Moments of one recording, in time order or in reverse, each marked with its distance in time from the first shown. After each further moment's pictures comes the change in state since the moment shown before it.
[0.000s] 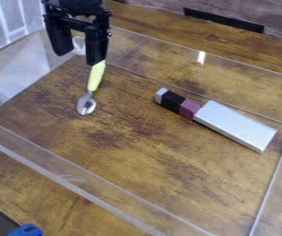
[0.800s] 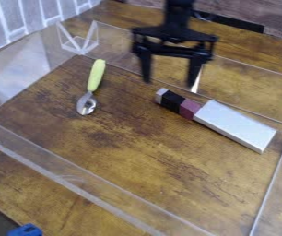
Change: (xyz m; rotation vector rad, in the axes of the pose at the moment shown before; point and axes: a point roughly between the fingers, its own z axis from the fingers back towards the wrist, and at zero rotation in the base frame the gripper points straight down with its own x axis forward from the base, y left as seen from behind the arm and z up) arm 0.054 -0.121 -0.032 0.068 -0.025 0.523
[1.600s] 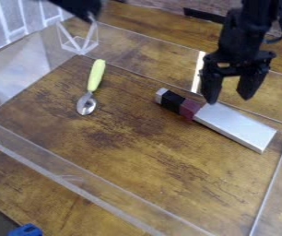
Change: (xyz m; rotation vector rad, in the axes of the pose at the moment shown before) arm 0.009 -0.066 -0.025 0.027 -0.083 0.360
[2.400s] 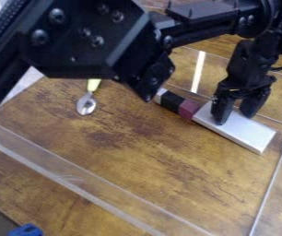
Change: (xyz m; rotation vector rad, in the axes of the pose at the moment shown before) arm 0.008 -0.029 -0.040 0.037 -0.027 0.111
